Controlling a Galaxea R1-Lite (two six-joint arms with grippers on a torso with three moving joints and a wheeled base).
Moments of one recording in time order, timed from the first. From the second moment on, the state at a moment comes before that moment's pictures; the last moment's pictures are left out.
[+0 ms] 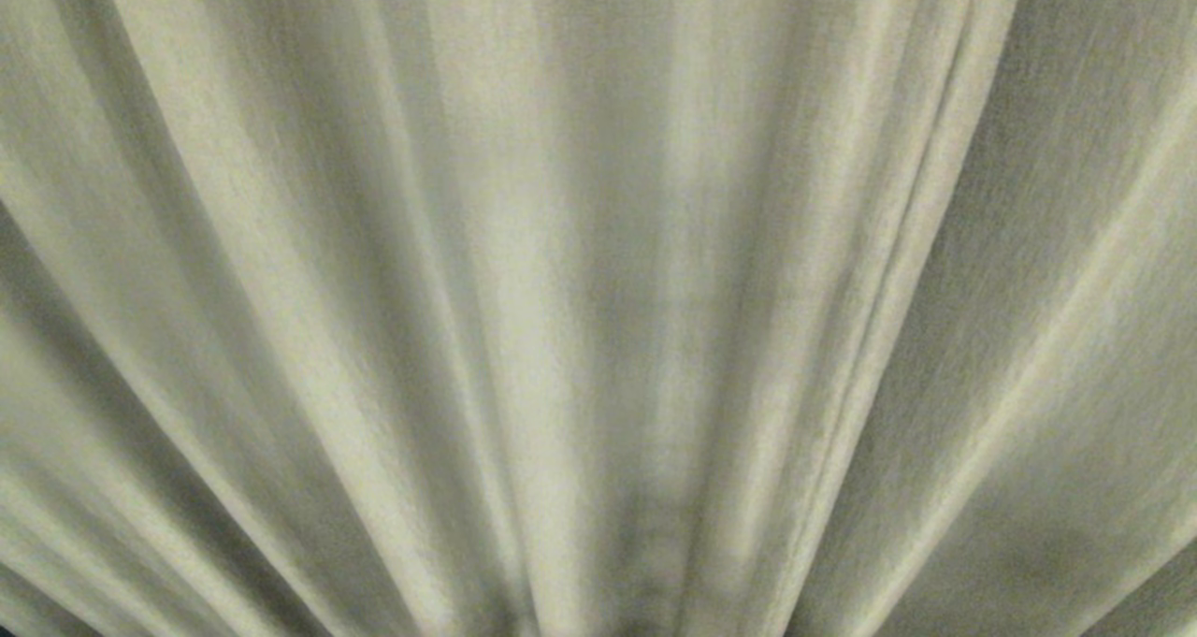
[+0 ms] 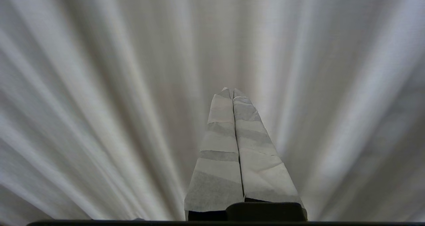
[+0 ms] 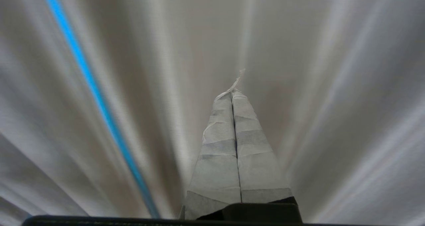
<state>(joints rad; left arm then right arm) 0.00 0.00 0.00 0.00 -0.02 0.07 0.01 0.00 -0.01 0.03 0.00 -0.01</state>
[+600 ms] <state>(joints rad) 0.00 0.00 0.00 0.00 -0.01 0.06 0.01 0.00 -0.01 0.03 0.00 -0.01</state>
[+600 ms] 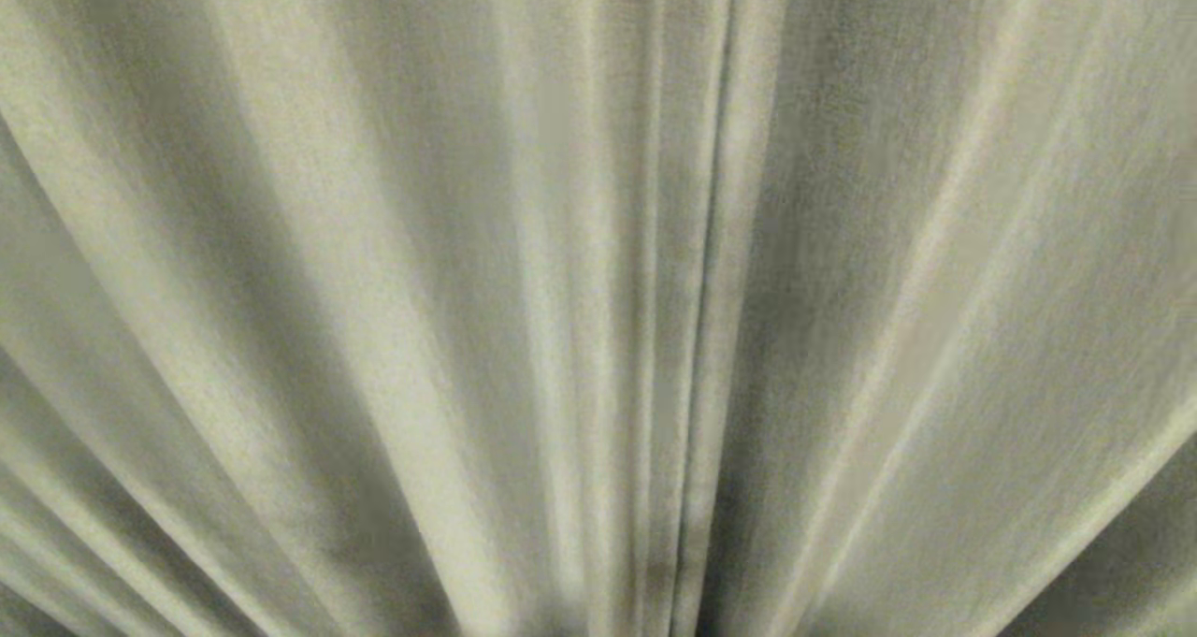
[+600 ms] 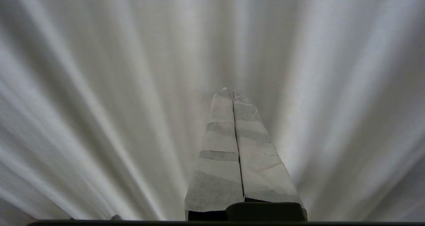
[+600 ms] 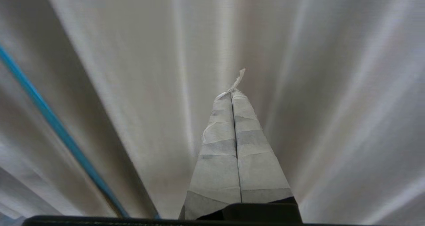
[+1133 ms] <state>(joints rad) 0.00 0.00 0.00 0.00 -0.01 0.06 0.01 0.00 -0.01 0.03 0.00 -0.01</state>
